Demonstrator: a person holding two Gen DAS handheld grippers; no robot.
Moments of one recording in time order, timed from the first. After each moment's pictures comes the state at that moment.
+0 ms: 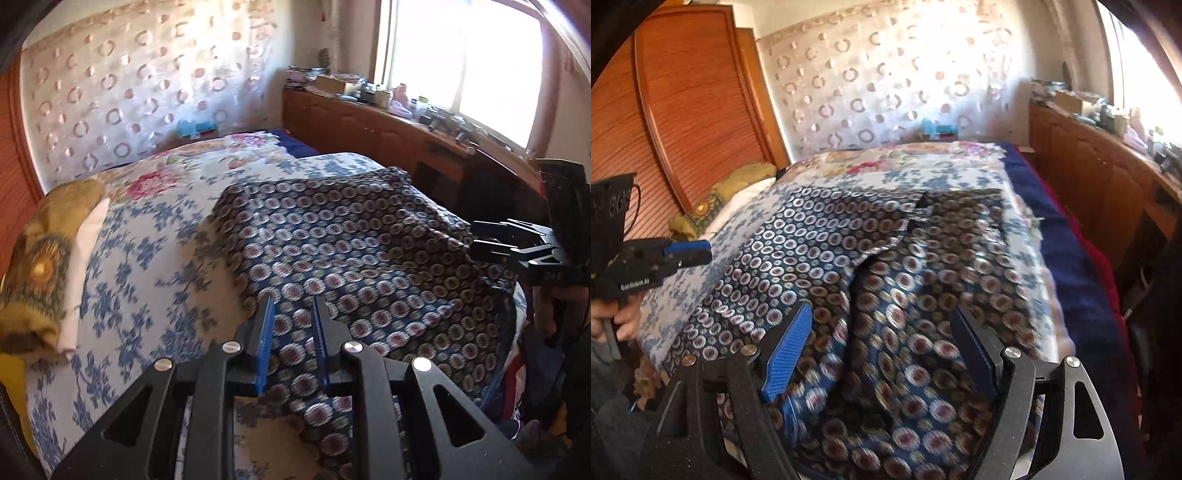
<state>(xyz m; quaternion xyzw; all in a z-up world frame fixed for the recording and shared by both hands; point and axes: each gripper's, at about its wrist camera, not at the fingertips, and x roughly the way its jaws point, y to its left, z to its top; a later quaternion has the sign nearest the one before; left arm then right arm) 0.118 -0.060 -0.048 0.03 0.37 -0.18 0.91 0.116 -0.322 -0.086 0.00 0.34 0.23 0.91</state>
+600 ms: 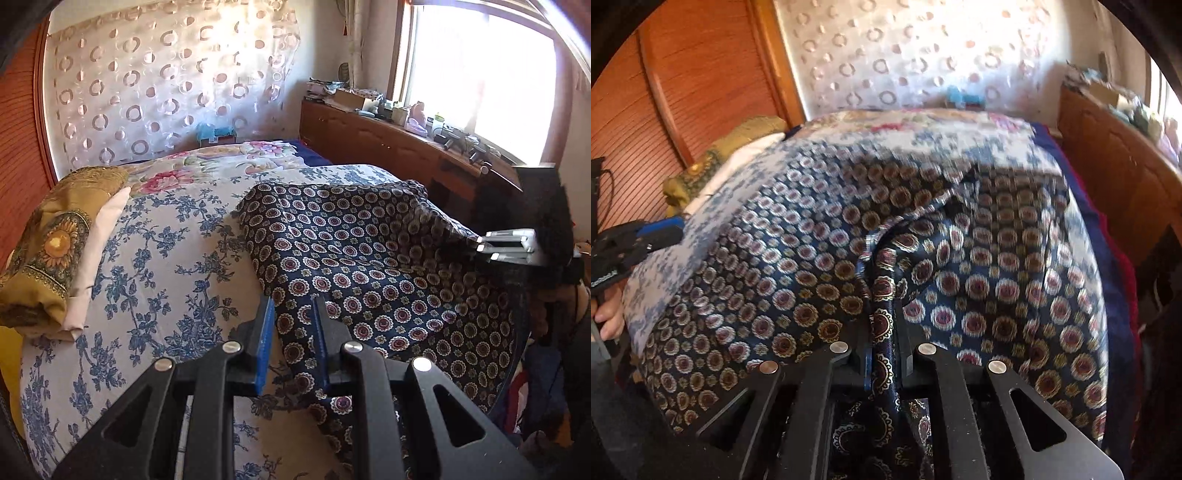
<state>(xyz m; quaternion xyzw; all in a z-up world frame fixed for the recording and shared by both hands) 0.109 -0.040 -0.057 0.00 0.35 -0.16 0.92 0.153 -0.289 -0.101 -0.04 0.38 0.27 0.89</state>
